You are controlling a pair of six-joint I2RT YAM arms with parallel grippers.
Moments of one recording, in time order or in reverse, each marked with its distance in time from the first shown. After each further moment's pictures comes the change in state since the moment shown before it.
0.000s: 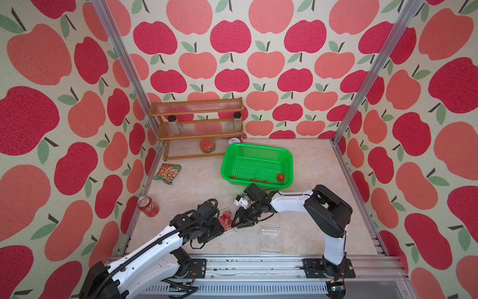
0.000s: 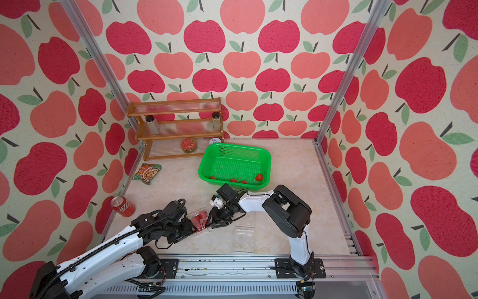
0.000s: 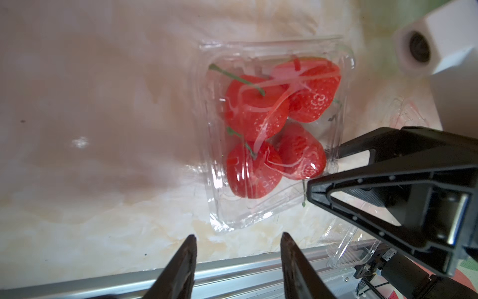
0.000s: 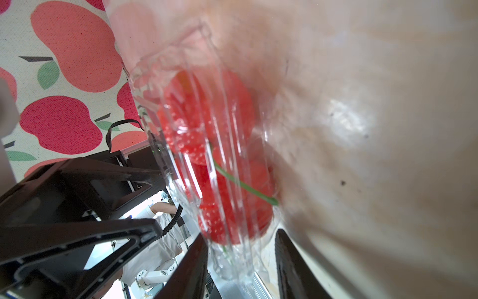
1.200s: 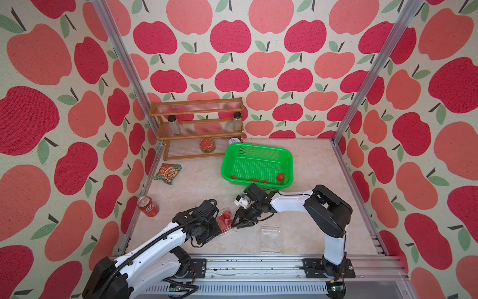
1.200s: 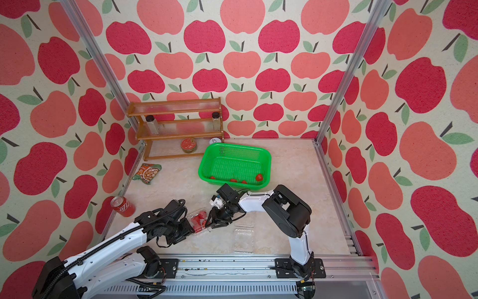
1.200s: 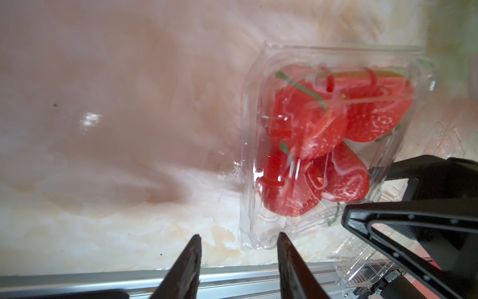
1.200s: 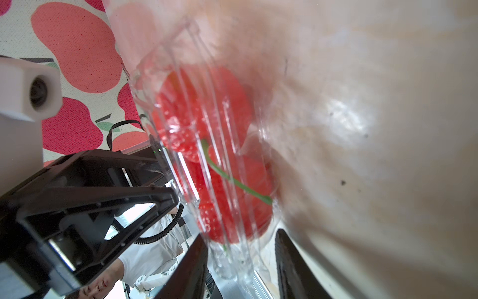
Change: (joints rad) left arm 0.061 0.083 -0.008 -0.013 0.026 -0.027; right arm 0.000 0.000 0.000 0.000 0.000 0.003
